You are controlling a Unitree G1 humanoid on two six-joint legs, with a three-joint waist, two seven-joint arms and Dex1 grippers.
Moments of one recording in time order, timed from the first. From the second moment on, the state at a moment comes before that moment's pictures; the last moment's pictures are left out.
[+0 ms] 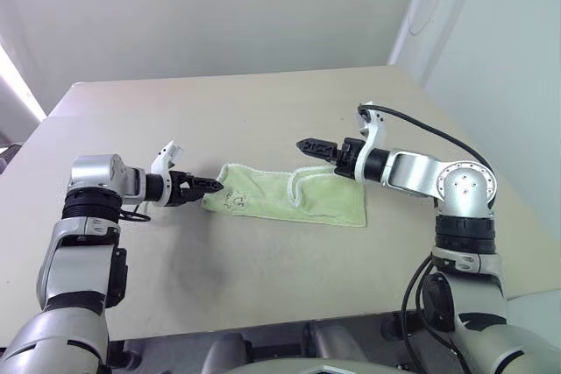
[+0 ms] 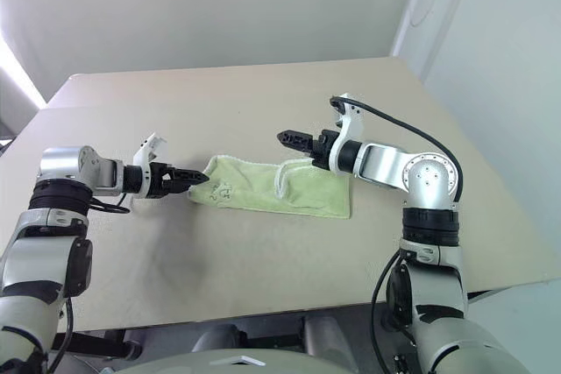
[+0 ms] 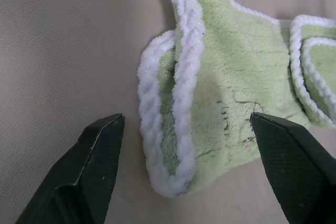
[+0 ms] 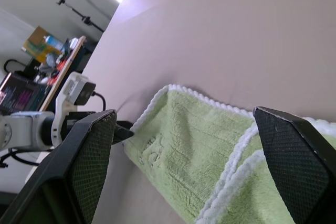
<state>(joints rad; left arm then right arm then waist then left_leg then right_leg) -0.83 0.59 0.05 0.75 -0.34 1.27 -0.93 -0.67 -0.31 -0.24 0.06 1.22 1.26 -0.09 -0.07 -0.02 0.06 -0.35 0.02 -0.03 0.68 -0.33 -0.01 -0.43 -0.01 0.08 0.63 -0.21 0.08</state>
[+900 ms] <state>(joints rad) -0.75 0.93 -0.11 0.58 -0.41 1.27 -1.17 -0.55 -0.37 -0.20 -0.02 1.07 1.33 0.05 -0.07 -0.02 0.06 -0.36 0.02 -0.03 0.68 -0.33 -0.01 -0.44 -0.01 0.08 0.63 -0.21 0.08</state>
